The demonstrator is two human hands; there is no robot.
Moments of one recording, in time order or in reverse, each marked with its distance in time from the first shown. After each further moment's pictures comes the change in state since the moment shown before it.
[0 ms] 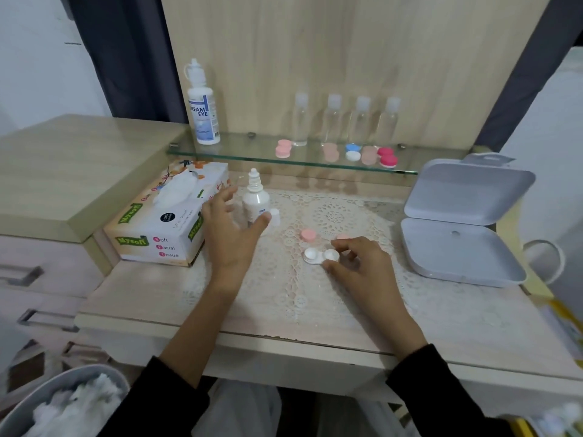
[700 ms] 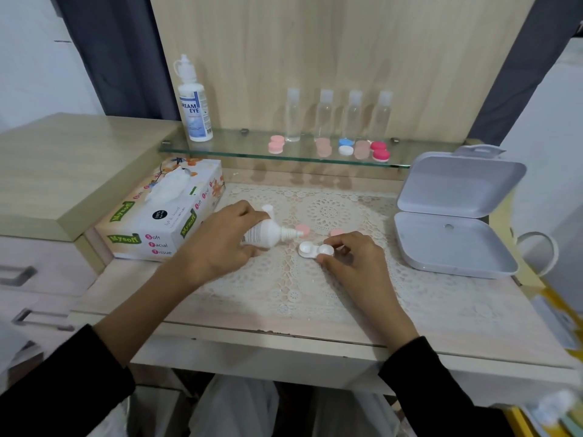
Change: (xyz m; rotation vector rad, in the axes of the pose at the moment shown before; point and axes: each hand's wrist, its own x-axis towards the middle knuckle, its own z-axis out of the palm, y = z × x) left_hand 0.018 0.004 -0.030 0.751 -0.689 0.547; right_hand 0.001 0.004 0.001 0.000 0.000 -0.015
